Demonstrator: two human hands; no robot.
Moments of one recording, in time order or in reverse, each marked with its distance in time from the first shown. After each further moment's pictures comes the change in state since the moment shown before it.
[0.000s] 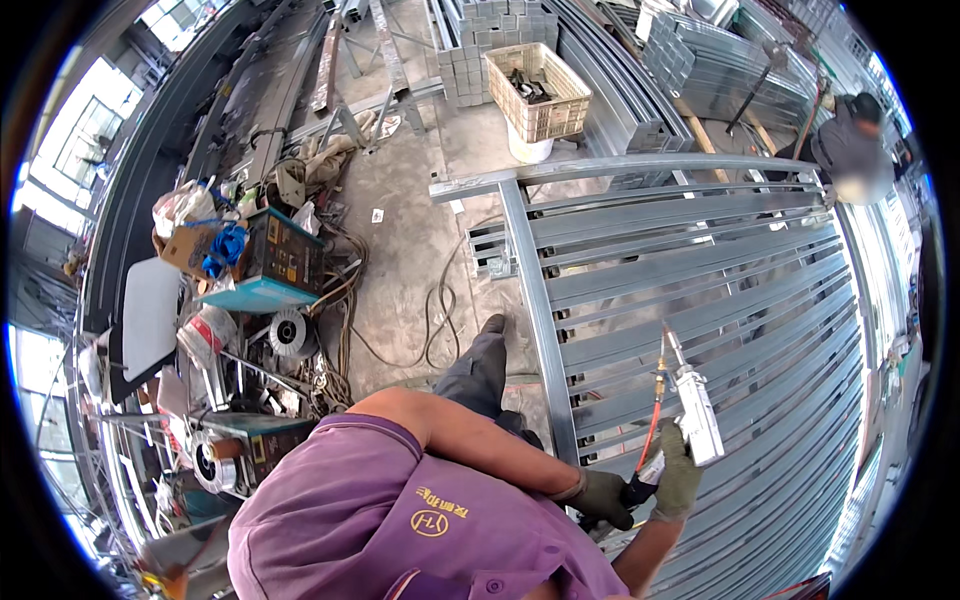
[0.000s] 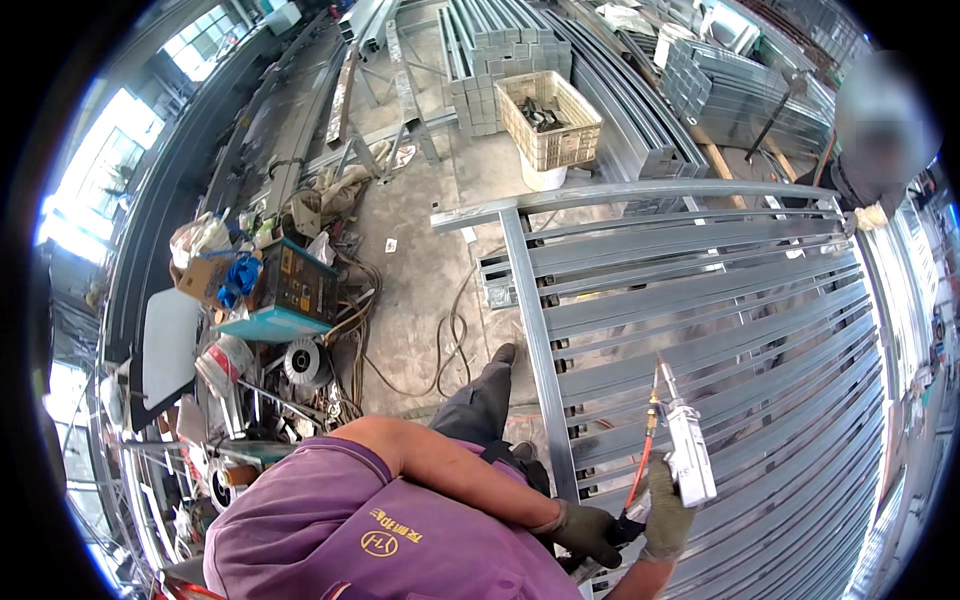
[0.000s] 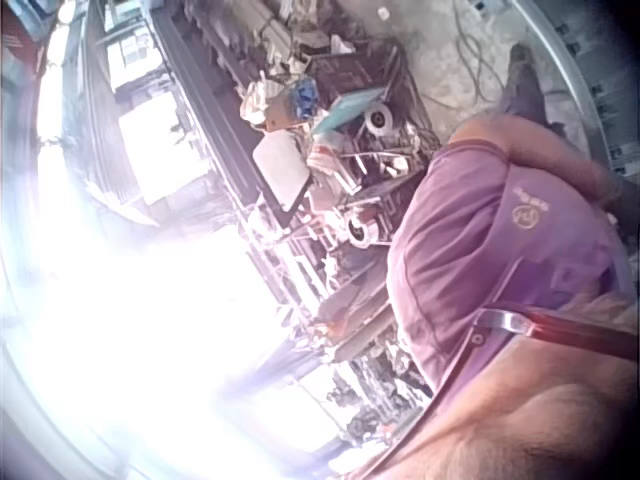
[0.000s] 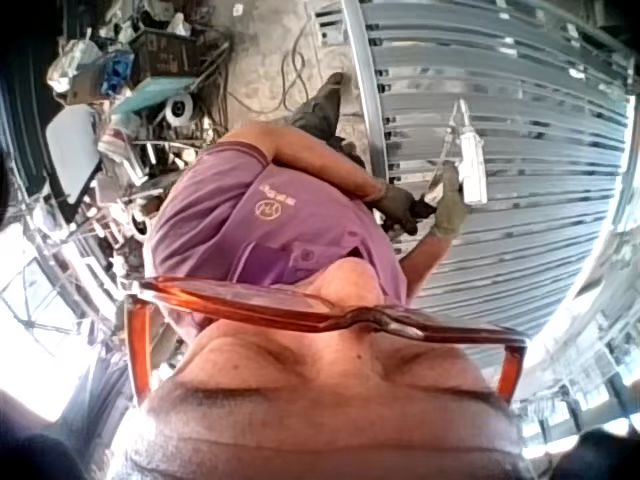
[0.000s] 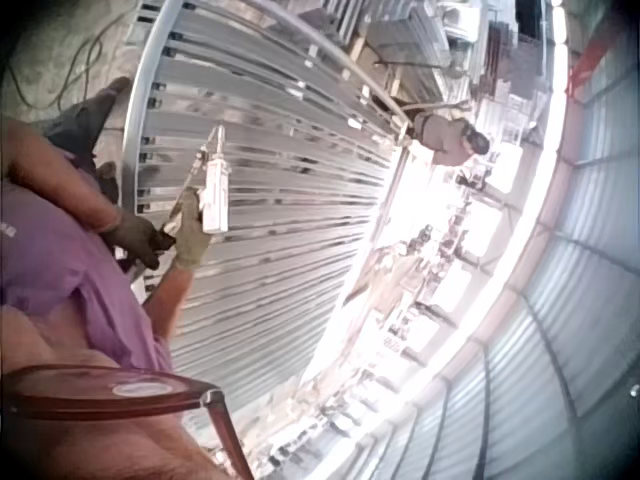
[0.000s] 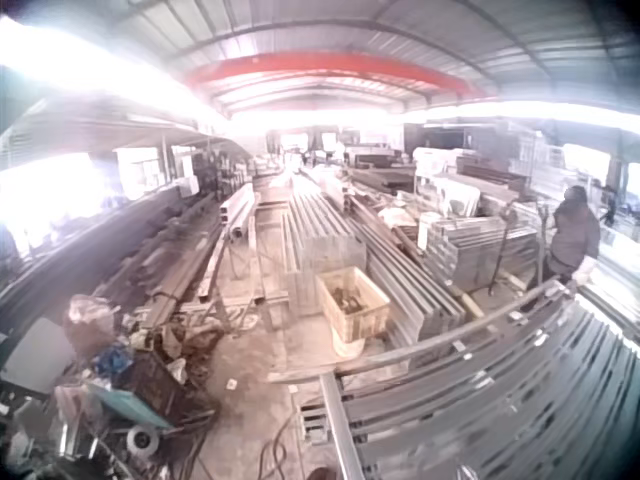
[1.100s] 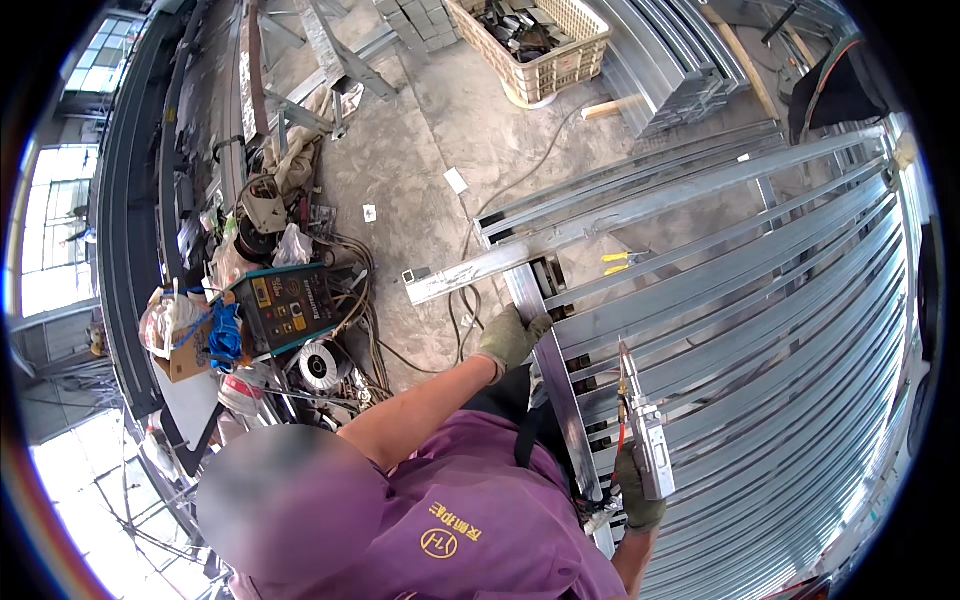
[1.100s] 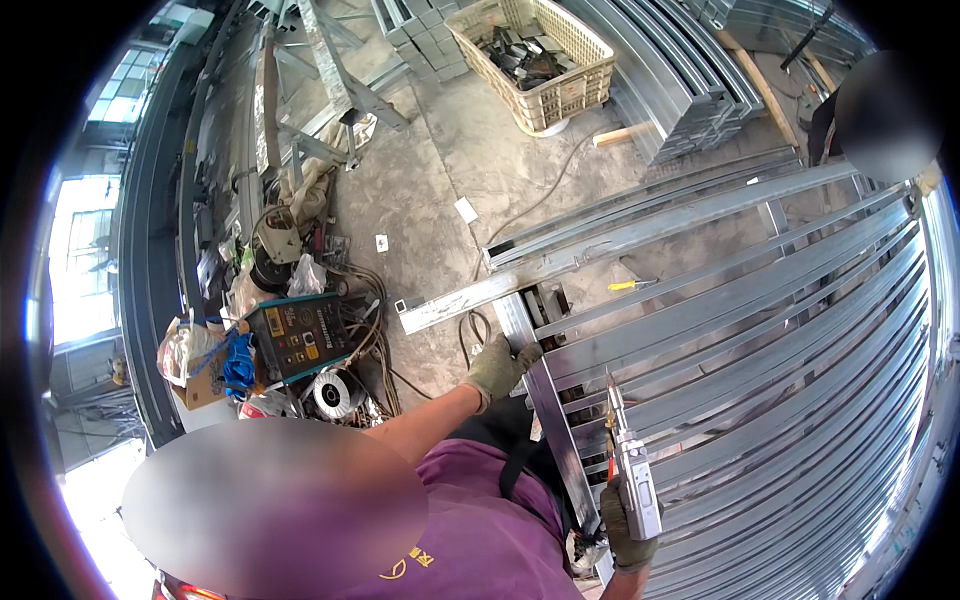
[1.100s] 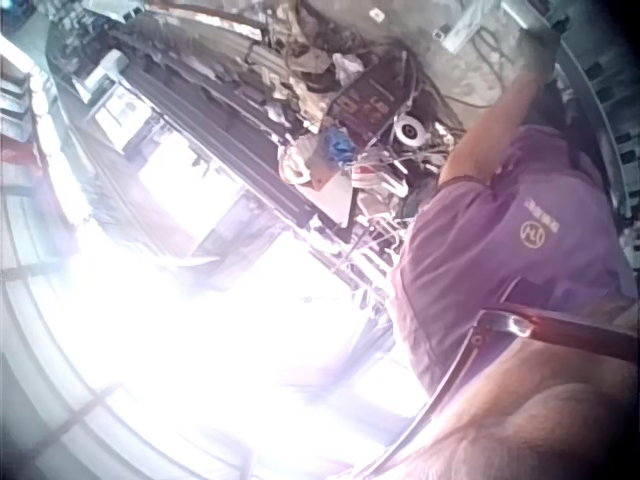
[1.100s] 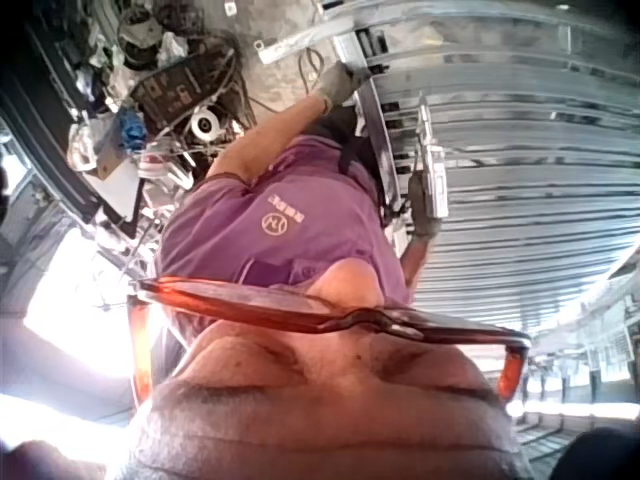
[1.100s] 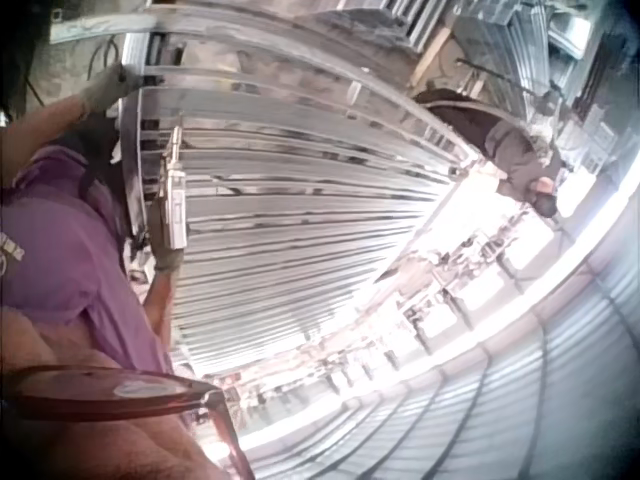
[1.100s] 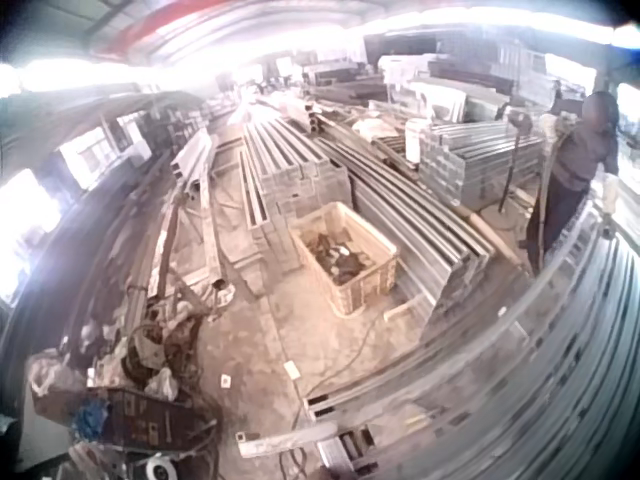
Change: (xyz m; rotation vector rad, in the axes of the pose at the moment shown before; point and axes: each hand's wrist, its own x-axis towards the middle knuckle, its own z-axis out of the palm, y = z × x) left_hand -0.114 -0.085 -0.530 0.140 1.058 -0.531; right_hand 0.187 -0.038 0.238 -0.206 -0.277 0.042
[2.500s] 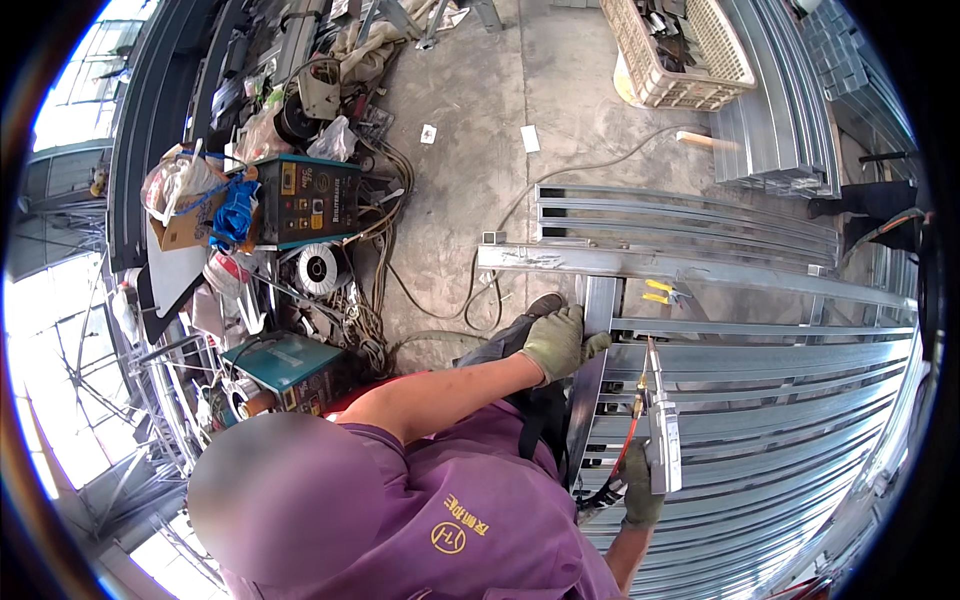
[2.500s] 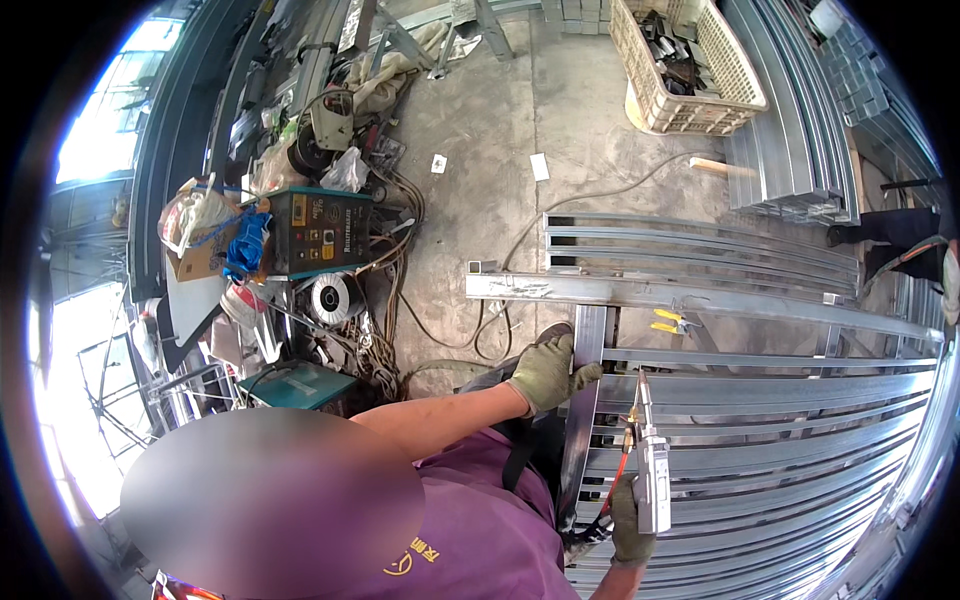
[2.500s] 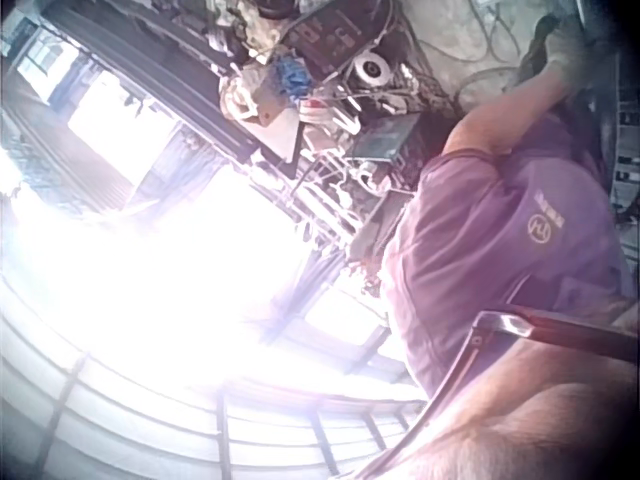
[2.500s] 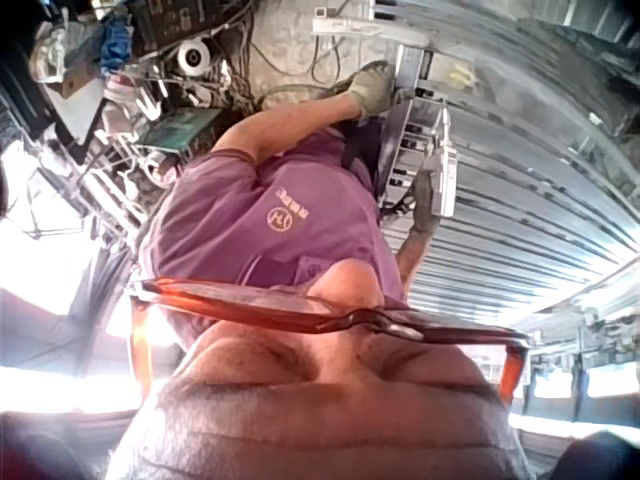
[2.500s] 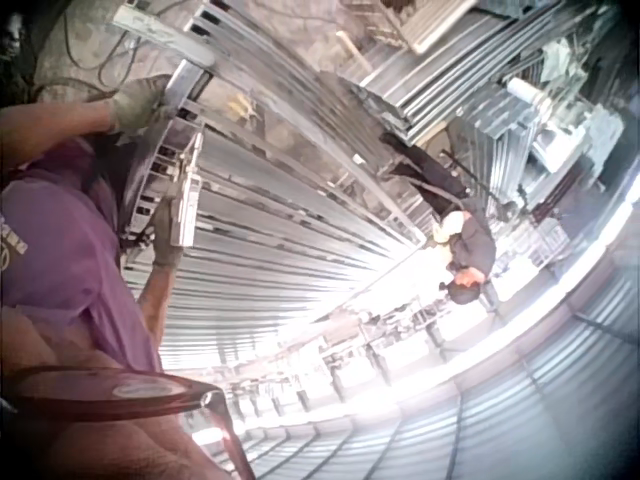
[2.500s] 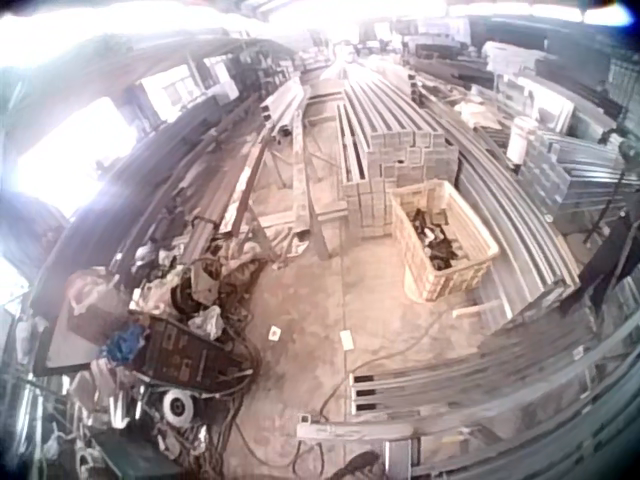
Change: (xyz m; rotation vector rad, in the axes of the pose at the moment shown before) left_hand -0.007 -0.020 0.016 0.170 0.165 0.129; right_hand 0.076 -0.027 0.026 0.079 -0.214 0.350
